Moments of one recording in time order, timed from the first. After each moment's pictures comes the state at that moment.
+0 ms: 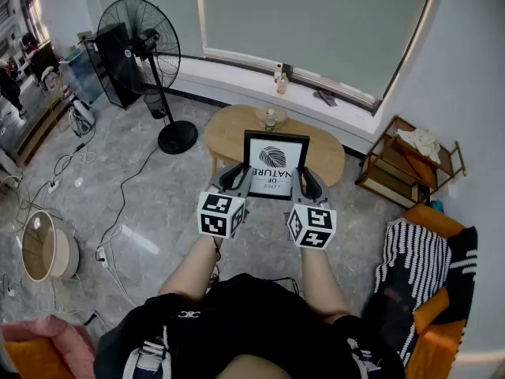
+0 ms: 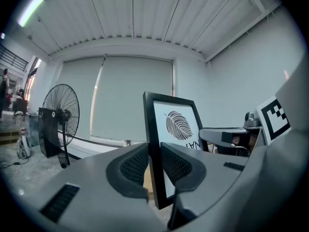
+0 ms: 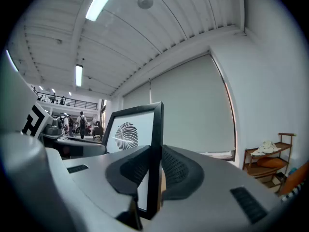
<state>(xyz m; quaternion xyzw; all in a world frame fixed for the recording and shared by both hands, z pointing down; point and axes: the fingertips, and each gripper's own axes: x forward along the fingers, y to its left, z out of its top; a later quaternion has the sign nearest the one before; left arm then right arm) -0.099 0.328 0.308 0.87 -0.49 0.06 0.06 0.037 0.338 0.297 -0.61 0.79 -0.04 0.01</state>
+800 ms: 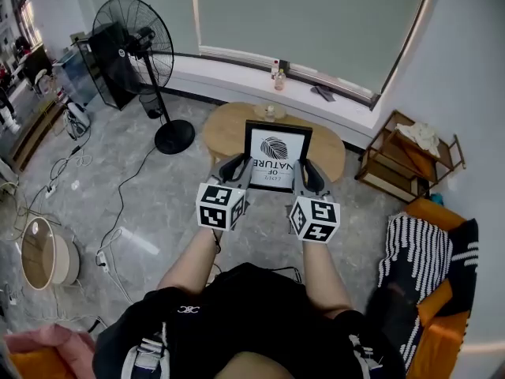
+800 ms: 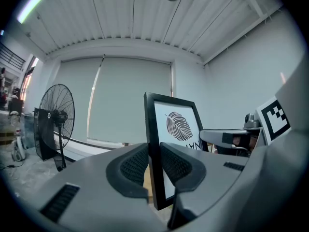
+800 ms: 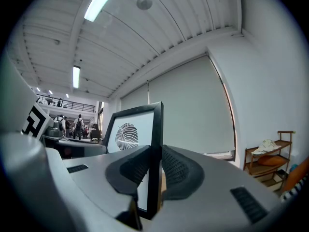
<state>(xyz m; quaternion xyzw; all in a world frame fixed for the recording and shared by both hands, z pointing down) -0.120 0.298 0.306 0.88 -0.48 0.04 0.05 0.016 0.314 0.297 -0.62 0.78 -0.04 0.02</state>
